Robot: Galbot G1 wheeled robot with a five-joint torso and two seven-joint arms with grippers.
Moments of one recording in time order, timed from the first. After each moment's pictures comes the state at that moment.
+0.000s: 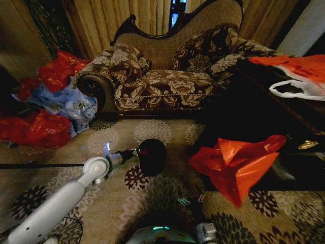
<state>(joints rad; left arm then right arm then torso) 0.95 -0.72 -0.16 -2.03 -1.53 0.50 -0.30 -1.76 1.45 0.36 1.90 -0.06 0.27 0.04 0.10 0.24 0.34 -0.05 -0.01</state>
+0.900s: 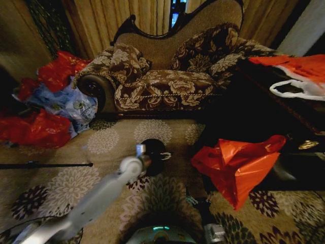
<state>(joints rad) 0.65 -1.16 0.23 -1.74 -1.36 0.54 -0.36 -1.80 1.45 0.45 1.92 -0.05 0.29 0.04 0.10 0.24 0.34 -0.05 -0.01</state>
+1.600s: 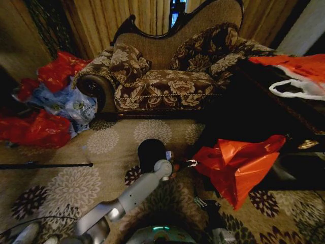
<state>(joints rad) 0.59 -1.43 0.35 -1.31 -1.36 0.46 -0.15 -1.85 1.49 0.54 1.94 -0.04 0.36 0.03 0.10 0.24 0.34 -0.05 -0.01</state>
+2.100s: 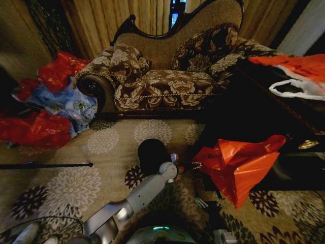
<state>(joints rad) 0.58 -1.48 0.36 -1.24 -1.30 0.44 -0.08 -1.85 1.48 0.53 1.94 -0.04 0.35 0.03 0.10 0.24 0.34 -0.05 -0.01</state>
